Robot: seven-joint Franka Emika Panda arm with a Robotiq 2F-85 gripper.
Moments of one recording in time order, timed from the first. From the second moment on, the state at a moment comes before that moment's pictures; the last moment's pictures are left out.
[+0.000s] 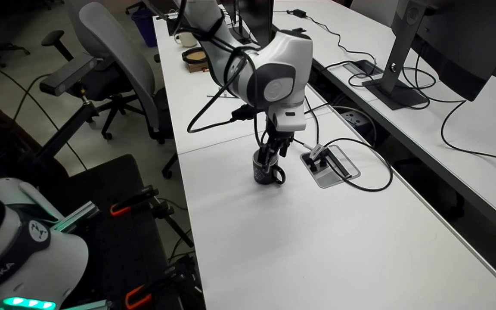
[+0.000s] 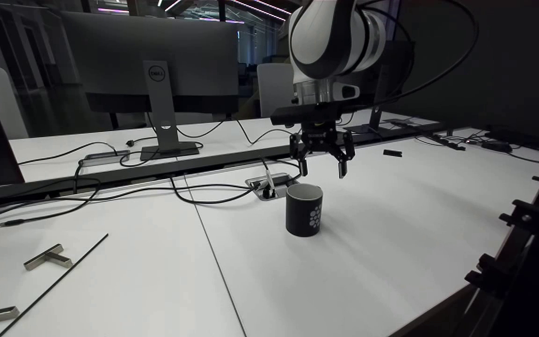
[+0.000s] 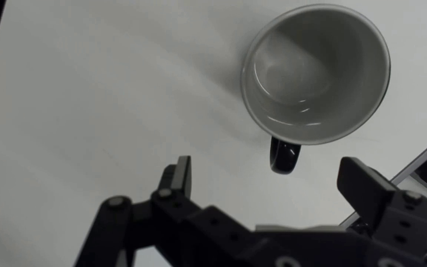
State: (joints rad) arm 0.19 0.74 -0.09 -2.00 0.00 2.58 1.31
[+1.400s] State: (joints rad) arm 0.21 0.88 -0.11 -1.92 0.06 2.70 1.41
